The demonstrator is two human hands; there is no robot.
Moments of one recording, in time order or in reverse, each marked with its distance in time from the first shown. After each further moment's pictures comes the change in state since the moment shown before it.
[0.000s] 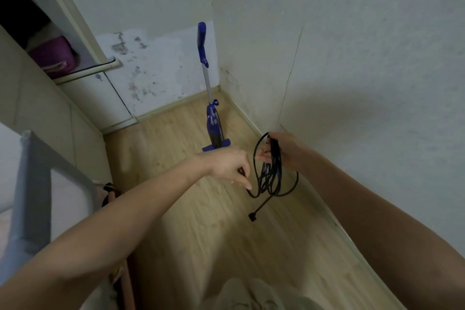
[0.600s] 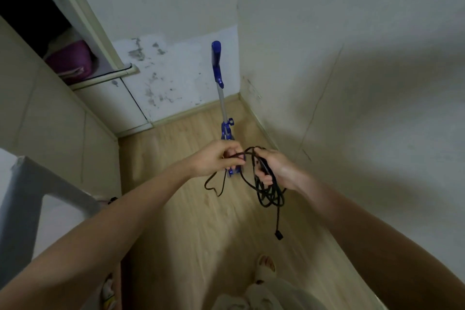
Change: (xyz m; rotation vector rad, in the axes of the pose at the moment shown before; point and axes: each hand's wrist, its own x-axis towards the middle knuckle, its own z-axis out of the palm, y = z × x) left_hand 0.062 -0.144 -0.081 -0.519 0.473 -0.202; right_hand 0.149 -0.081 0.021 -0.339 -0.308 -0.017
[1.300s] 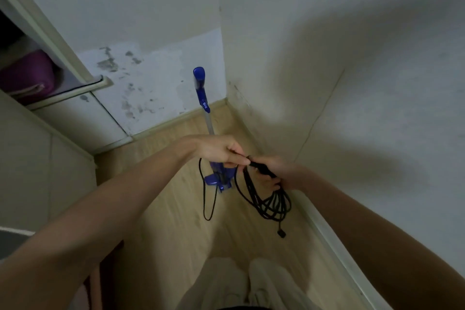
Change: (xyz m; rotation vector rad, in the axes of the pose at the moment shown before) left_hand 0.162 -0.022 -0.101 0.125 -0.563 -0.102; right_hand 0.102 -0.084 -0.059 -0.094 -0.188 0.118
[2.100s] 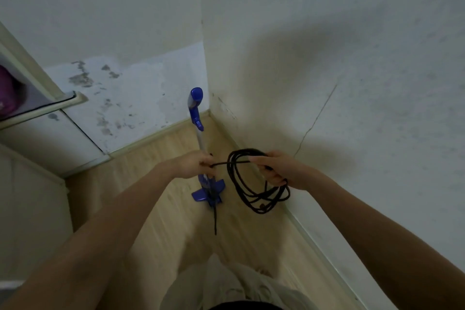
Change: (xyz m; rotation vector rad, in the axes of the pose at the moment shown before) left_hand 0.011 -0.115 -0.027 0.039 0.256 -0.061; right_hand 0.013 -0.045 -0.011 -0.035 0.203 -0.150
